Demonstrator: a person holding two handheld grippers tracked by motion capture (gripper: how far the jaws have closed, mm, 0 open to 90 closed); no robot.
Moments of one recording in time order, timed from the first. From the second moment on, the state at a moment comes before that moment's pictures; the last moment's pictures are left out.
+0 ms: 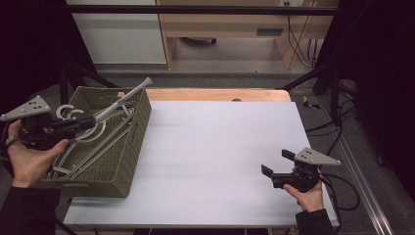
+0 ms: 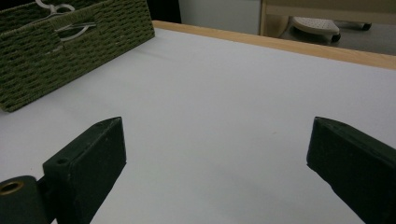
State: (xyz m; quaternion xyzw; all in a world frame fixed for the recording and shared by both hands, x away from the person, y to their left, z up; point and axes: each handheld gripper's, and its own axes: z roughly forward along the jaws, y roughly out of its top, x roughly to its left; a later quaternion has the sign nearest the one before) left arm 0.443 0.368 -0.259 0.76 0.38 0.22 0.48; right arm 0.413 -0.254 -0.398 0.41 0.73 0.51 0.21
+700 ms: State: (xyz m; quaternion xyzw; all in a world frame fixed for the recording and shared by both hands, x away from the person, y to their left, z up) left arm 0.445 0.411 -0.294 0.75 0.41 0.19 0.48; right arm 0.414 -0.253 -0.399 0.41 0.73 0.51 0.21
